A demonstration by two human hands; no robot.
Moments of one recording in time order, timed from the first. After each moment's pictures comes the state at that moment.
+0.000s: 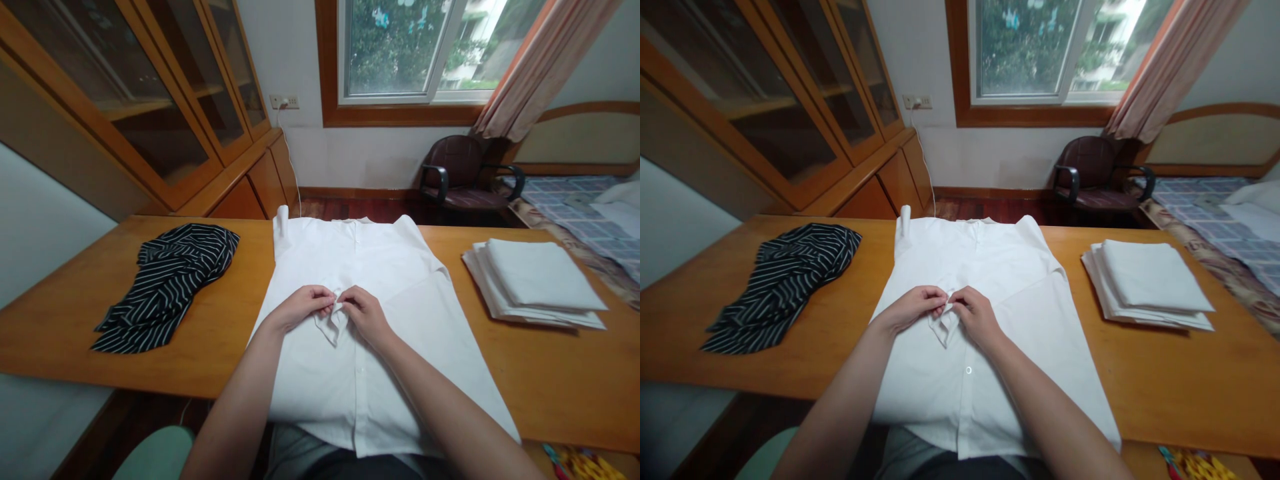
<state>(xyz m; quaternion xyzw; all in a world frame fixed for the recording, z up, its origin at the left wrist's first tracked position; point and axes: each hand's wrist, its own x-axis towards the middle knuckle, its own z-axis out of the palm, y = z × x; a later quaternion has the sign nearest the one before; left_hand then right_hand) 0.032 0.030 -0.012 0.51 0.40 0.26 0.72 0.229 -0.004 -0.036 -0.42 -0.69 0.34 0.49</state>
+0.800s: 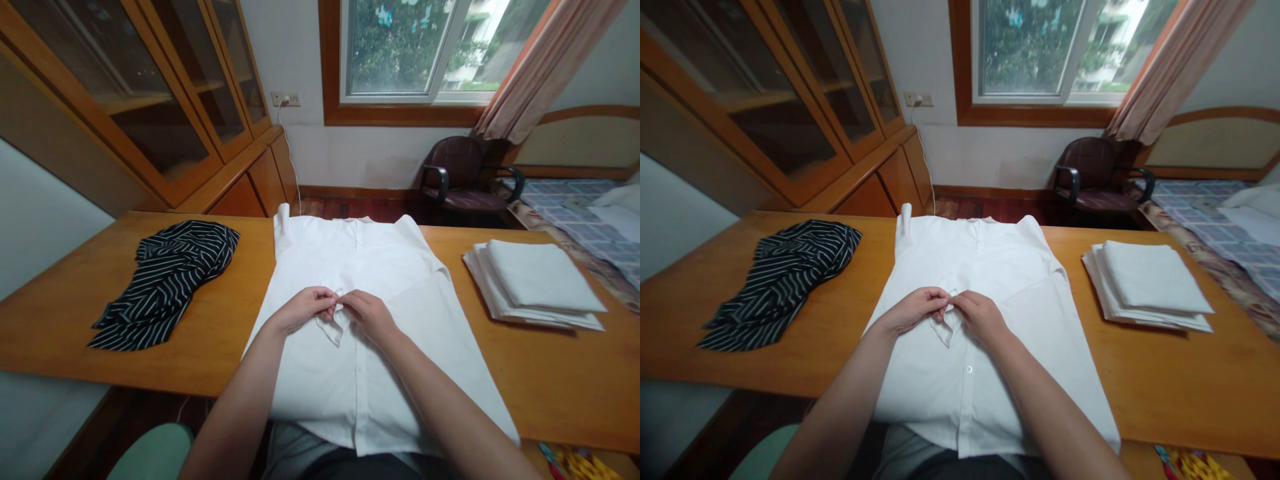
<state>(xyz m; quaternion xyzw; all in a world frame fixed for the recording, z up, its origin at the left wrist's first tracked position) 0.035 0.026 -0.020 0.48 0.40 0.27 0.73 0.242 -0.004 -0.038 -0.36 -0.82 0.18 0.40</state>
